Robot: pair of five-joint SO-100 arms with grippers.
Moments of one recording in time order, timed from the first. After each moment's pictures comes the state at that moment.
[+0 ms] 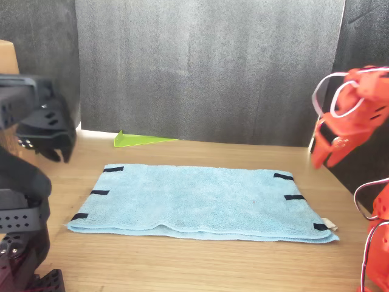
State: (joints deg) arm 0 94.3 121.6 129.2 65.7 94.2; arm 1 95.2 100.1 107.2 75.6 76.7
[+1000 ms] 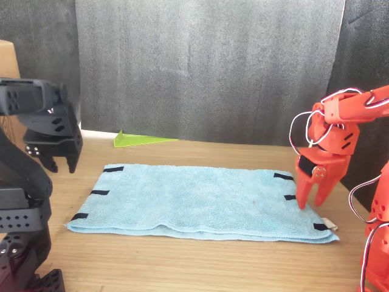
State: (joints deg) arm 0 93.3 117.0 128.5 65.5 93.7; arm 1 99.5 82.7 107.1 73.1 80.6
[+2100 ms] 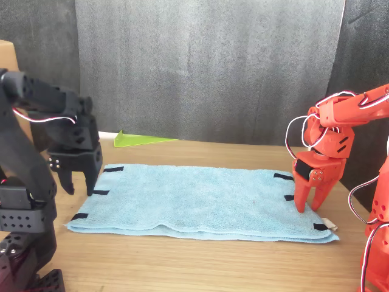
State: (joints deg) arm 0 84.1 98.7 122.2 69.8 92.1; arm 1 100.4 78.5 105.4 73.7 79.8
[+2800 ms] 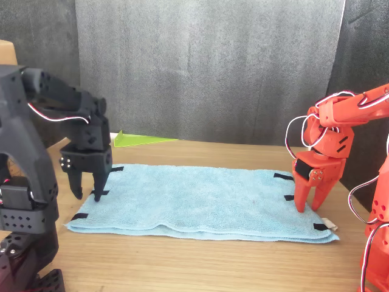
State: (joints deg) arm 0 80.4 86.0 112.0 75.2 92.6; arm 1 100.4 77.7 104.5 73.9 79.8
